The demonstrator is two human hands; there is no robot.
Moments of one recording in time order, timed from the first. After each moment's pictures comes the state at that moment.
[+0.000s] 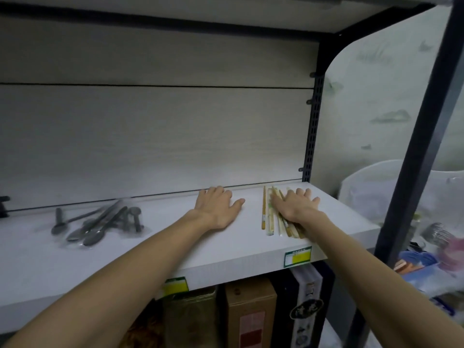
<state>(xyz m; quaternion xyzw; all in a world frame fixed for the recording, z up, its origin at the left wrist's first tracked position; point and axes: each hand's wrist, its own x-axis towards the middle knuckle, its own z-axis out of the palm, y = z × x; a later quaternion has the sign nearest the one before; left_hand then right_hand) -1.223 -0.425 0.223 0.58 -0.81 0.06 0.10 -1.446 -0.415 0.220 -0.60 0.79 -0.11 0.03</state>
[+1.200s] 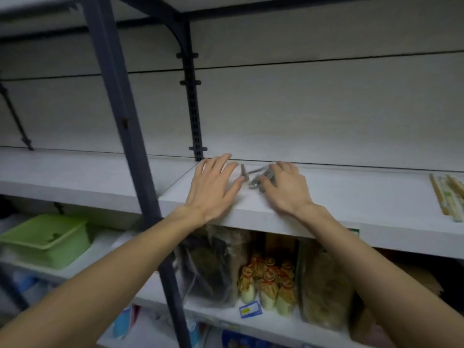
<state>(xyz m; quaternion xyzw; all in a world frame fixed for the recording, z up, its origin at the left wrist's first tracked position) -0.900 -0.220 0.215 0.64 -0.68 0.26 0.23 -1.087 -0.306 0.214 -0.83 0.47 -0.30 0.02</state>
